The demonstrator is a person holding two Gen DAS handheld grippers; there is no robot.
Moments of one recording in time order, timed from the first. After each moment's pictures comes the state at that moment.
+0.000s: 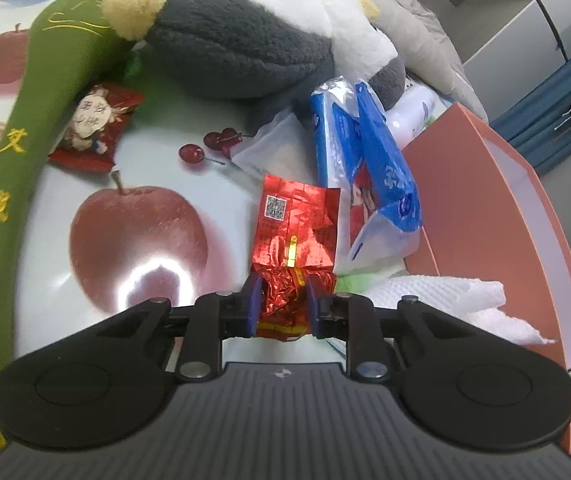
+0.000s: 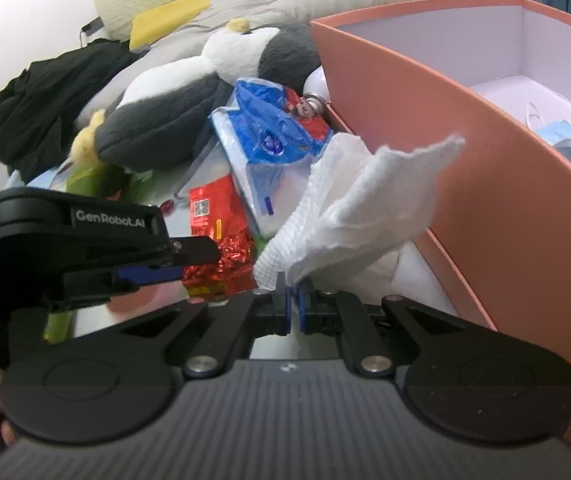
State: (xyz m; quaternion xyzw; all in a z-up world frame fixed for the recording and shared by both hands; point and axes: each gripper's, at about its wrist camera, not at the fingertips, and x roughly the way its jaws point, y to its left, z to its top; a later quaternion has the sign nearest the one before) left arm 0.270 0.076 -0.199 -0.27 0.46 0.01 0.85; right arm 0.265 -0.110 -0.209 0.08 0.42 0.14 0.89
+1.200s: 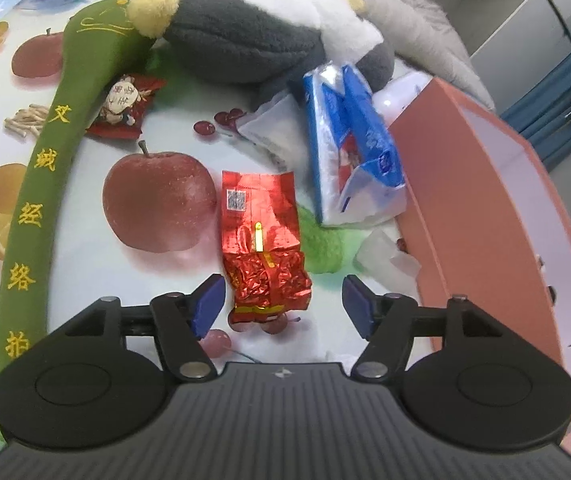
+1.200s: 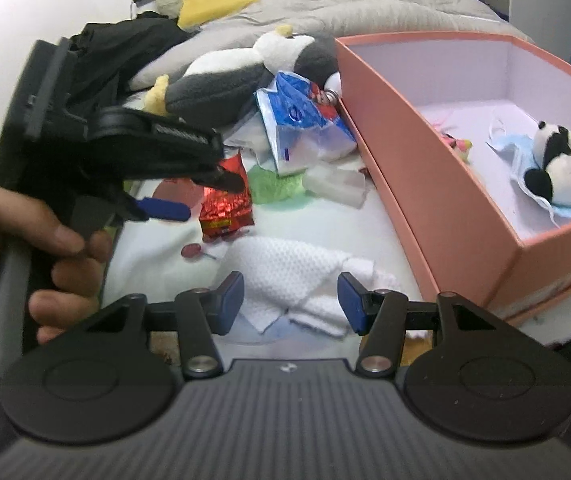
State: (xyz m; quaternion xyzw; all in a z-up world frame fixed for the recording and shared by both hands) left arm 0.231 0.053 -0.178 -0.24 0.47 0.03 0.85; right arm 0.171 -0.151 -0.168 0.01 0.41 0.20 0.89
